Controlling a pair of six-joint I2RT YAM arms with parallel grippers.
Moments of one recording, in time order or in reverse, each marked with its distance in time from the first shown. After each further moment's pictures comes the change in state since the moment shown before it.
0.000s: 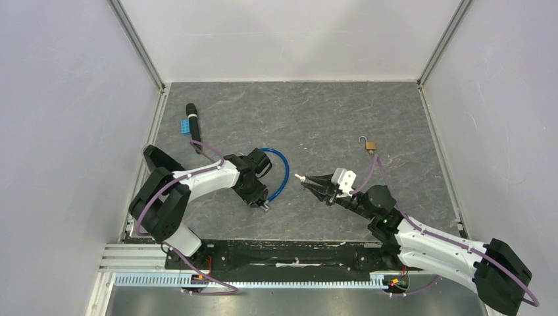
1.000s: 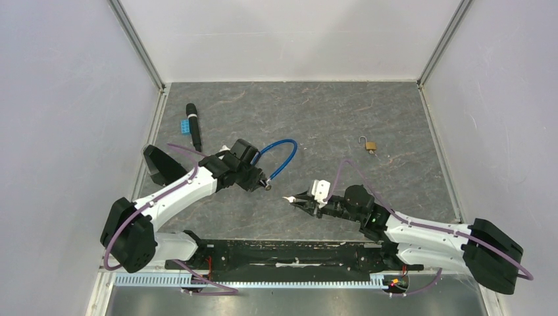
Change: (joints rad) left arm 0.025 -0.293 0.005 0.068 -0.053 -0.072; right arm 0.129 0.154 0.042 -0.130 -0.048 -0.053
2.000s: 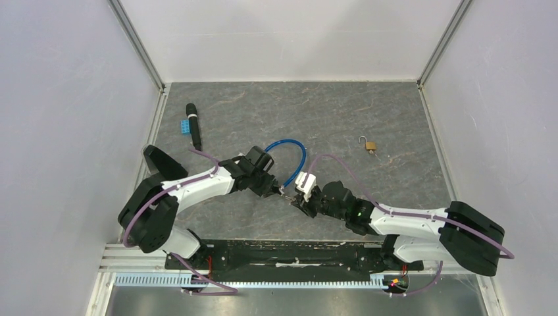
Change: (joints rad) left arm -0.064 0.180 -0.056 0.211 0.090 -0.071; right arm 0.040 0.221 0.107 -0.190 0.242 0.140
